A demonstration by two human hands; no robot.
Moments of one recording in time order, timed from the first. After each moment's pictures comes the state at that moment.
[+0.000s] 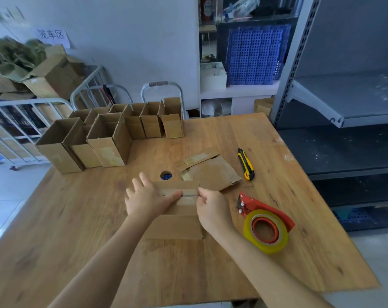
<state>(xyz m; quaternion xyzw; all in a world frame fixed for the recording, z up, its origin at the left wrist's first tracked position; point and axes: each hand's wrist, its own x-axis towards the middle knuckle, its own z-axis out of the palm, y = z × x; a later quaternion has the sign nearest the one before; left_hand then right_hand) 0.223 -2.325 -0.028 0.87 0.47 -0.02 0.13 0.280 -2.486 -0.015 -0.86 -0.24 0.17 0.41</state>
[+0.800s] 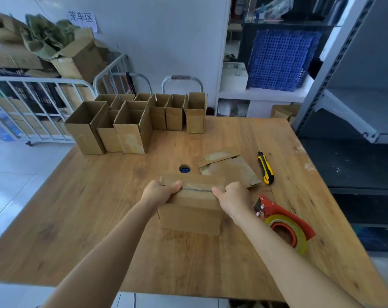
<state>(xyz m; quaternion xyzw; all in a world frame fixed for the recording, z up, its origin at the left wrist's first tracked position) 0.187 -2.288 -0.030 0.70 0.50 0.01 0.51 0.297 -2.454 -0.022 -0.92 -0.16 0.19 0.31</state>
